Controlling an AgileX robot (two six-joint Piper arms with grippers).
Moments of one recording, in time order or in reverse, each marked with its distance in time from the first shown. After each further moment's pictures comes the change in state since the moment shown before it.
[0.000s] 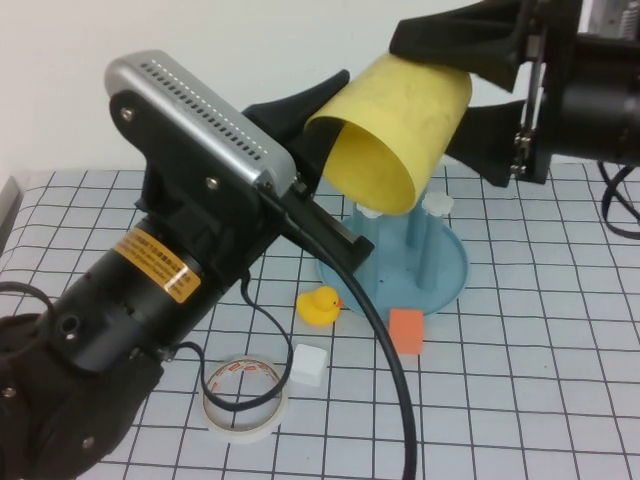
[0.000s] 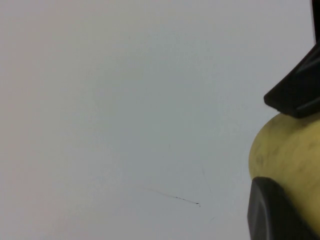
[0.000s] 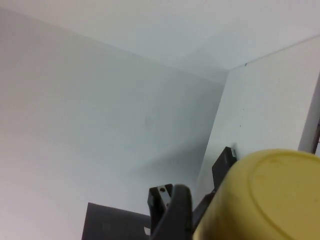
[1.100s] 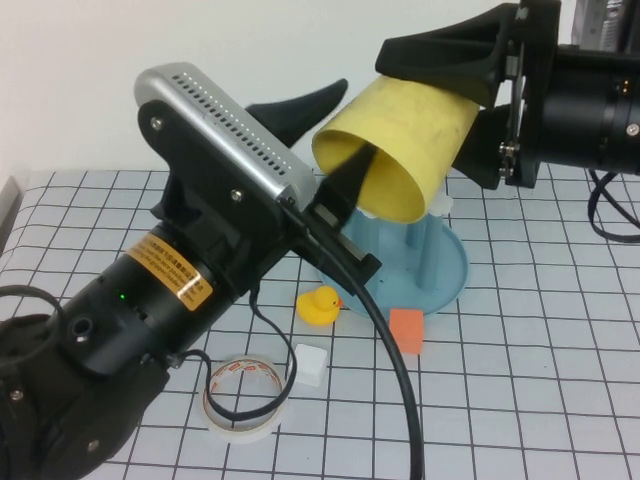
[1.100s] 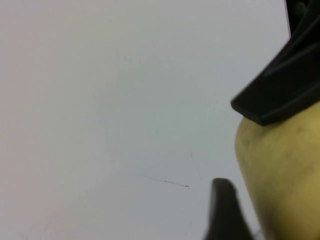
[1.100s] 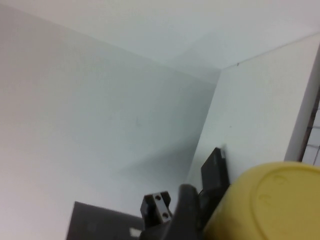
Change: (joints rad) right arm 0.011 0.024 -0.004 0.000 -0.016 -0.040; left arm 0.000 0.000 0.000 0.024 0.052 -0.002
